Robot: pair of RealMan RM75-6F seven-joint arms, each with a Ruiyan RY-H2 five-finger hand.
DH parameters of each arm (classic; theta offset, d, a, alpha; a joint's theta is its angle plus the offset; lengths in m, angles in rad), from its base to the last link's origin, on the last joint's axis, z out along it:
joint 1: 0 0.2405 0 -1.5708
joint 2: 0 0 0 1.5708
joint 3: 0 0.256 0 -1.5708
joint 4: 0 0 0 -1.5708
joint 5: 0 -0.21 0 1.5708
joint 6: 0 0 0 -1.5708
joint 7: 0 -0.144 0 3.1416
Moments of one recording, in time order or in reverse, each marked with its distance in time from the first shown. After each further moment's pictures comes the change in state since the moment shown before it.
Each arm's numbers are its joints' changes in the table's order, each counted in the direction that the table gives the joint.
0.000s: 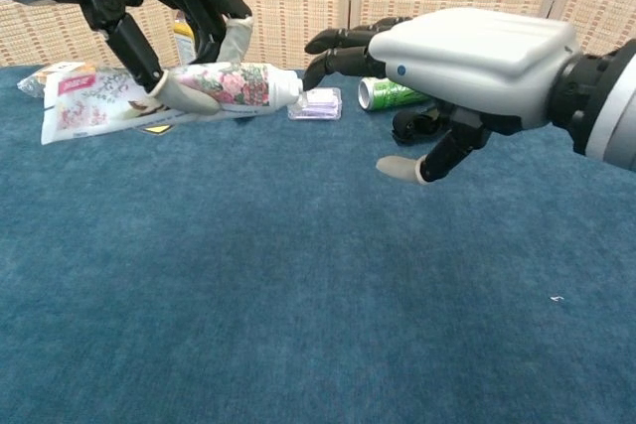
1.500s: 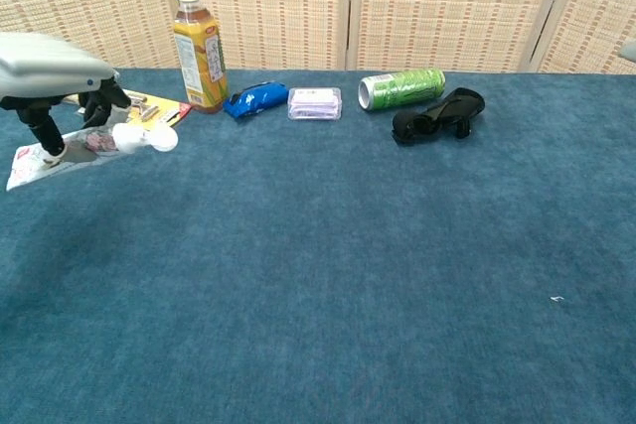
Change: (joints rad) left arm 0.074 -0.161 0.179 0.482 0.003 0.024 -0.255; right arm -0.273 0.407 -0.097 -0.034 0.357 0.321 -0.360
